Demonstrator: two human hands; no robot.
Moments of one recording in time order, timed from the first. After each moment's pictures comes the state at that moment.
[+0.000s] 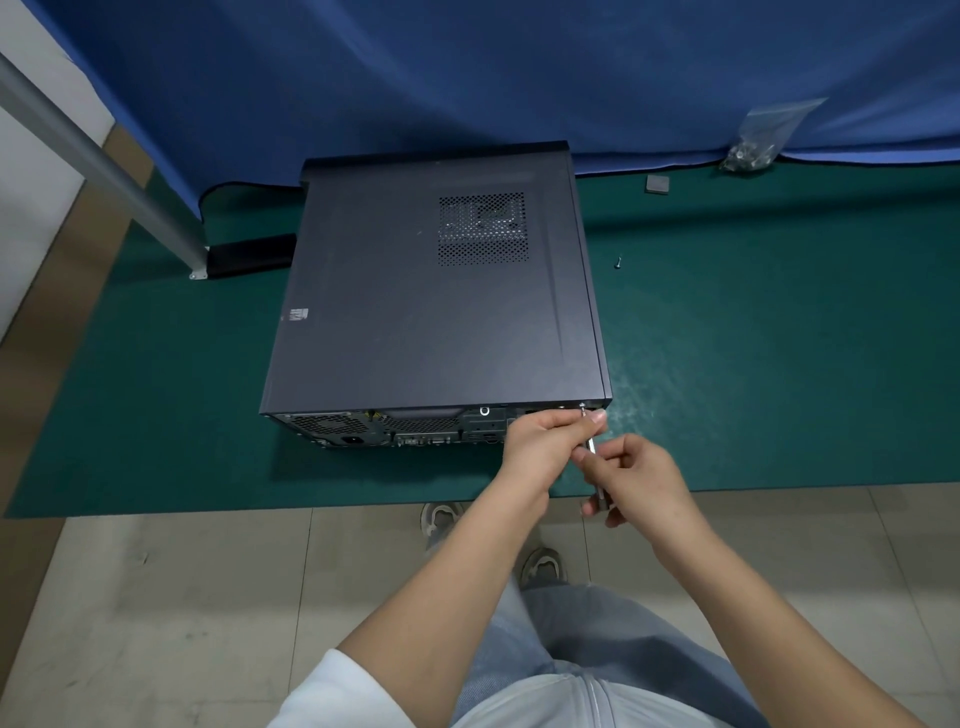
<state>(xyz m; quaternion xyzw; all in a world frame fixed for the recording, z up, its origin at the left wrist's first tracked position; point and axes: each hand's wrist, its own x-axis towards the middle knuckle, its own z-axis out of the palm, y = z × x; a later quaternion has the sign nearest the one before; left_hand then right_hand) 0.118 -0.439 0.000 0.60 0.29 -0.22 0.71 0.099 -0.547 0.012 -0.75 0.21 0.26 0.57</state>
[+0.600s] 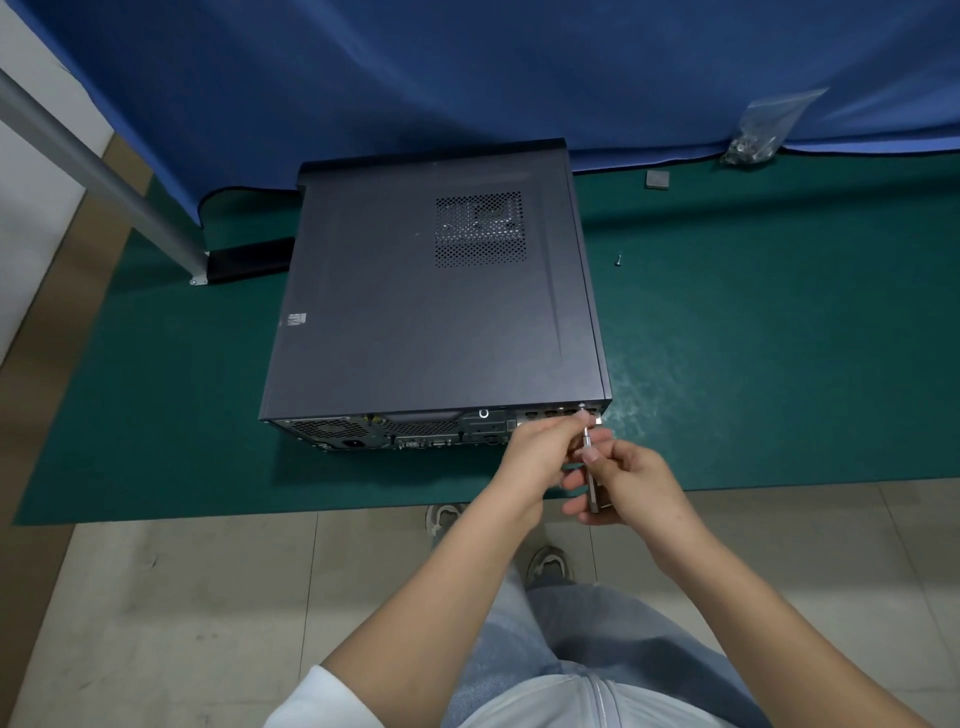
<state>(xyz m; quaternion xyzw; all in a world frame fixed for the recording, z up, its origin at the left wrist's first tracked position) 0.116 -0.437 0.003 0.57 0.30 -0.26 0.72 0.098 -0.545 0.008 -0.68 0.21 0.29 0.64</state>
